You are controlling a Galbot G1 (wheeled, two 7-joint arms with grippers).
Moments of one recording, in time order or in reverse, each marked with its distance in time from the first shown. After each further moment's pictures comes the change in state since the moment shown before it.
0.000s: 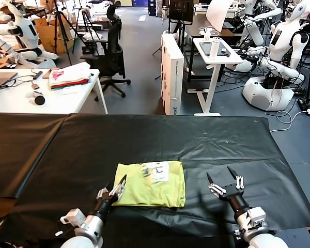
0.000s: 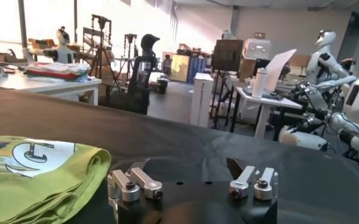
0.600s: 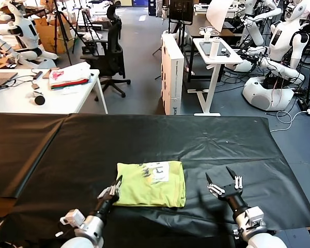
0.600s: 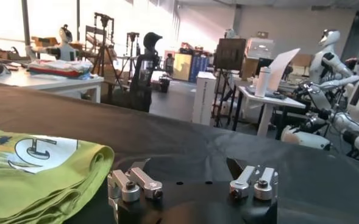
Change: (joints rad) left arm 0.008 0.000 -0.007 -0.032 -0.027 0.012 0.006; right arm 0.013 0.005 -0.009 -0.015 -0.020 0.002 0.000
